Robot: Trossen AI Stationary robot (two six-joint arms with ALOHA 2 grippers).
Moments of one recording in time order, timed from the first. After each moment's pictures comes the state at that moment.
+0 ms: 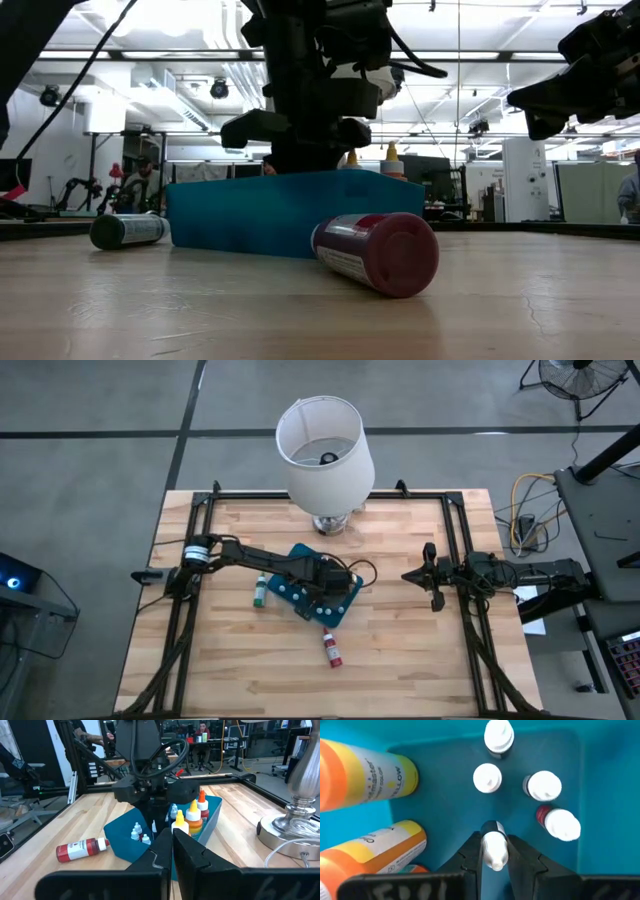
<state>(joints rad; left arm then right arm) -0.06 2.06 1.62 -0.85 -0.04 0.58 0.04 0.08 0.01 0.01 0.03 0.11</state>
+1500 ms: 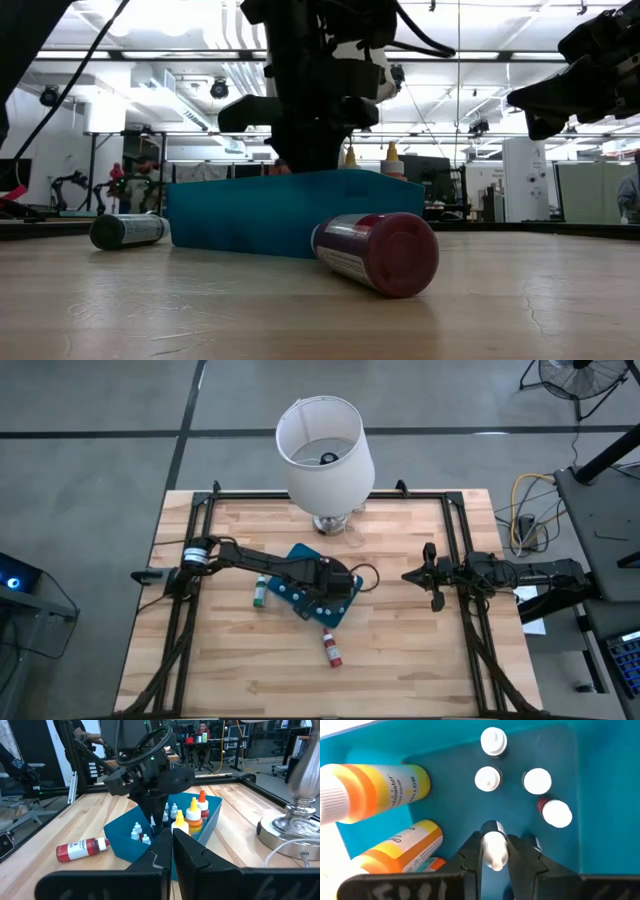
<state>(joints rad) -0.09 2.06 1.69 -0.94 -0.12 0.66 0.04 0.08 0.01 0.01 0.03 0.11</state>
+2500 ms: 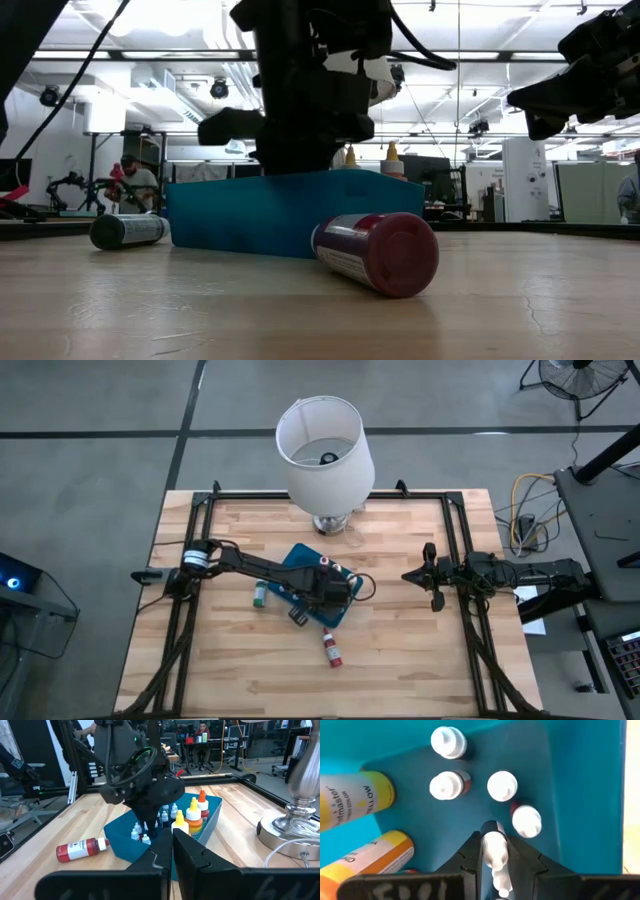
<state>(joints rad) -0.13 2.06 1.63 -0.91 -0.11 0.66 0.04 0.08 0.01 0.01 0.03 0.11</state>
